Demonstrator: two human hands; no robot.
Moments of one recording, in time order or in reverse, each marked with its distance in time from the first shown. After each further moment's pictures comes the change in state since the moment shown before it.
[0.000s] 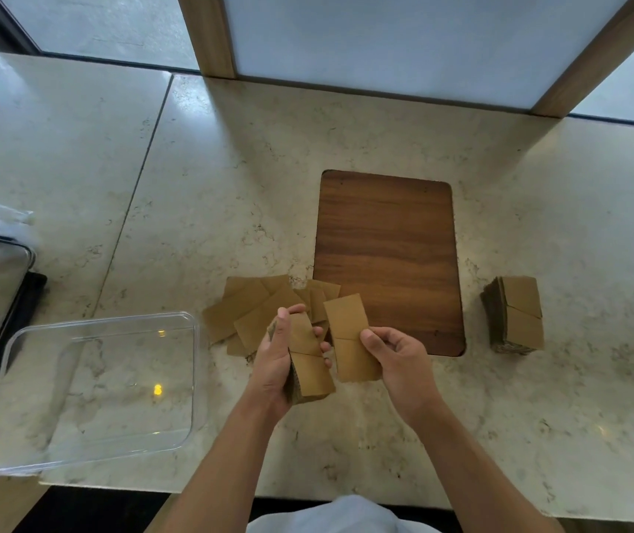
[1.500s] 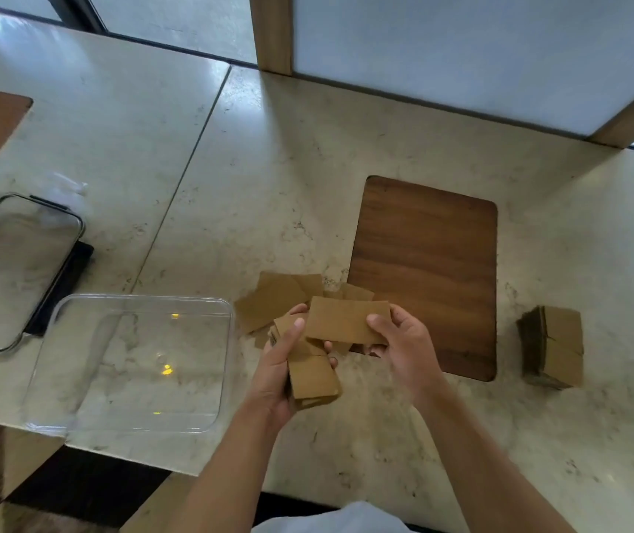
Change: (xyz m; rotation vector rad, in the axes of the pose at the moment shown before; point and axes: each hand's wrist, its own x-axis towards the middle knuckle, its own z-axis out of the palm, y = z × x) left_hand -0.015 0.012 -0.027 -0.268 0.007 0.027; right_hand 0.030 -0.026 0.042 0.039 -0.172 0.007
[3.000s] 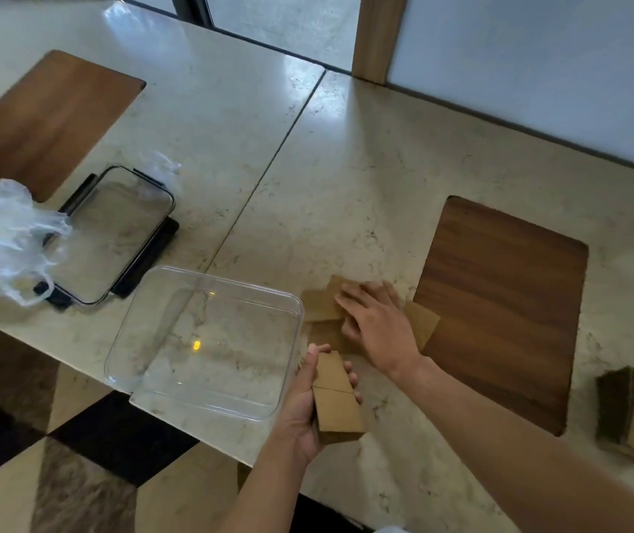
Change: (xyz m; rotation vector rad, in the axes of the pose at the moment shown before) left_hand -0.016 -0.011 -0.053 -0.305 0.135 -0.040; right_hand 0.063 0.020 0.098 -1.636 -0.283 -0.768
